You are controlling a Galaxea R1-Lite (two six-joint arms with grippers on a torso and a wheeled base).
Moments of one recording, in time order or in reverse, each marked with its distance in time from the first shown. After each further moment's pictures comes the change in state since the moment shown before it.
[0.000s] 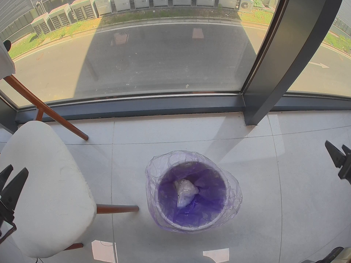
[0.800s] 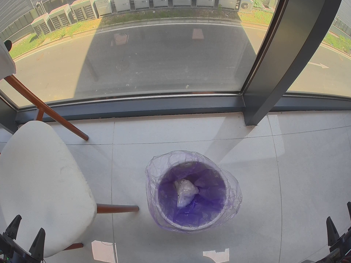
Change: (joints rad) left arm 0.009 -0.472 0.318 0.196 0.110 0.141; right arm -0.104 -0.890 0.252 0.574 0.133 -0.227
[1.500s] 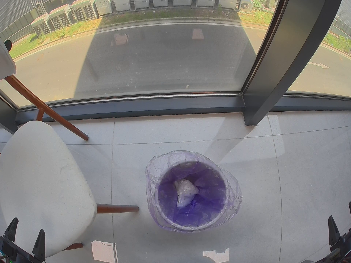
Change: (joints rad) left arm 0.113 -0.037 0.003 0.073 0.031 0.111; right arm 0.000 -0.032 0.004 0.003 -0.034 0.008
